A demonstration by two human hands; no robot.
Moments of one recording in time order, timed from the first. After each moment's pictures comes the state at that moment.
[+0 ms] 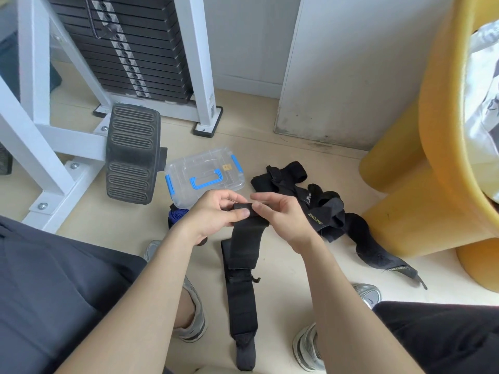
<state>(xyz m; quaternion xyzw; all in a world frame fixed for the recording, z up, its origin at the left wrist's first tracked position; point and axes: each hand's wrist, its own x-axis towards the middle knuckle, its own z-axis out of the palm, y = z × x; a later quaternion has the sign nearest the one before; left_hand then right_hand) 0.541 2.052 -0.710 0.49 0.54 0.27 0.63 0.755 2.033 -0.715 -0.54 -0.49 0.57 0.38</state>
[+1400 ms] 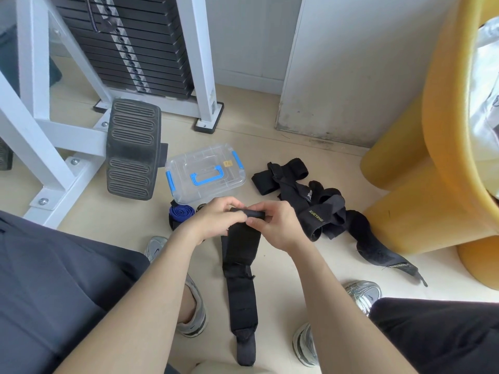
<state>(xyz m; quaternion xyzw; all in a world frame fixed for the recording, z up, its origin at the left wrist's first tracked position) 0.541 2.051 -0.726 0.52 0.59 0.16 0.60 0.745 2.023 -0.734 -0.61 -0.61 0.43 0.27</state>
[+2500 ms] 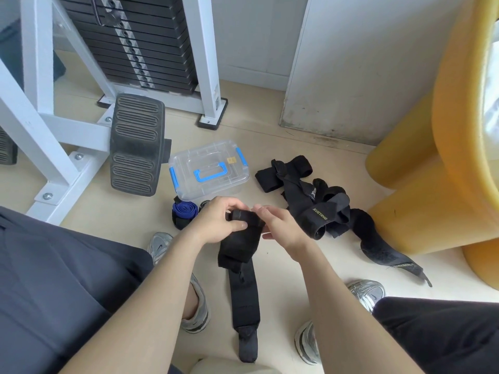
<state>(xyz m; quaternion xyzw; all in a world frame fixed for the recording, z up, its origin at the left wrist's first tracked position) 0.532 2.044 -0.749 0.64 0.59 0.17 0.47 0.743 2.020 -0.745 -0.60 -0.46 0.61 0.25</state>
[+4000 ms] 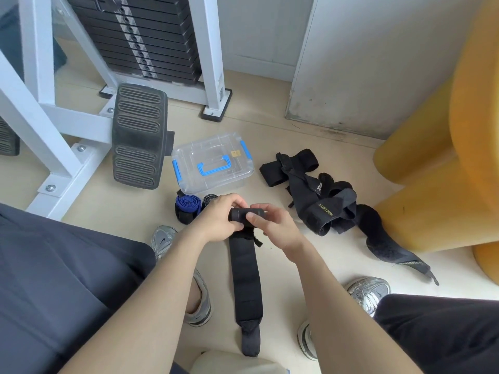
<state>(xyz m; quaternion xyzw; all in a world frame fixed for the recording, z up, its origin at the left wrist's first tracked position) 0.527 2.043 -0.758 0.67 0.60 0.11 0.43 0.731 2.018 -0.777 -0.59 -0.42 0.62 0.30</state>
